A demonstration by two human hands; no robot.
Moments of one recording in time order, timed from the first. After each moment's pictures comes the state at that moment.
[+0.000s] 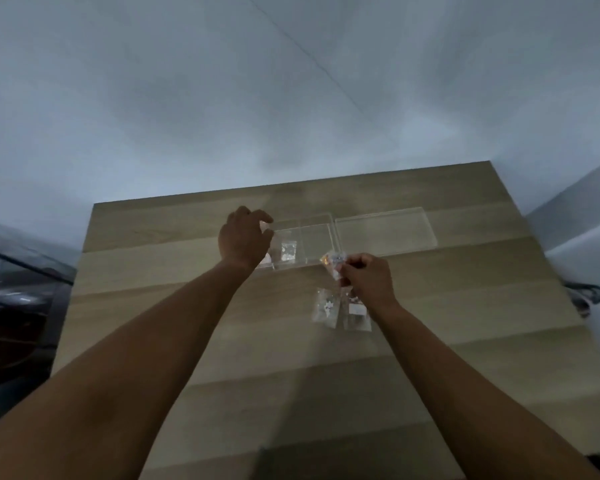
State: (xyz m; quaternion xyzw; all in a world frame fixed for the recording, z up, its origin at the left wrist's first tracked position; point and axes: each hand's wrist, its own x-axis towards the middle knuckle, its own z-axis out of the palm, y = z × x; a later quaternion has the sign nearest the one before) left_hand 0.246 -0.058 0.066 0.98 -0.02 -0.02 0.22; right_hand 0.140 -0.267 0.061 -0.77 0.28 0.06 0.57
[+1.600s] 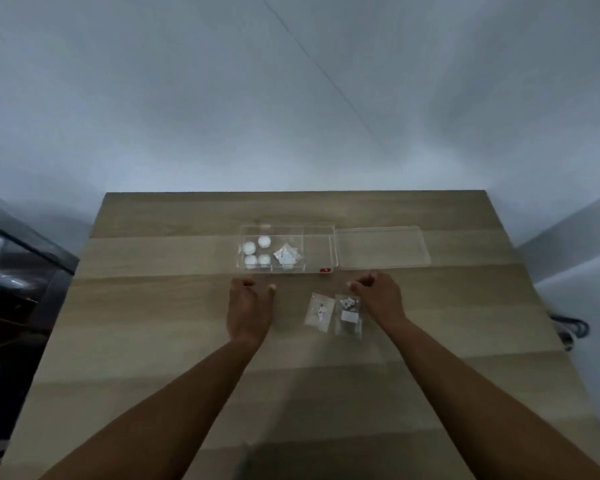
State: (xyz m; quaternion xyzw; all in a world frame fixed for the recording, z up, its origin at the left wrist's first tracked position) left_hand 0.123 -0.067 0.023 0.84 0.26 -0.06 0.47; right_hand 0.134 -0.301 0.041 -0.90 0.20 0.07 0.37
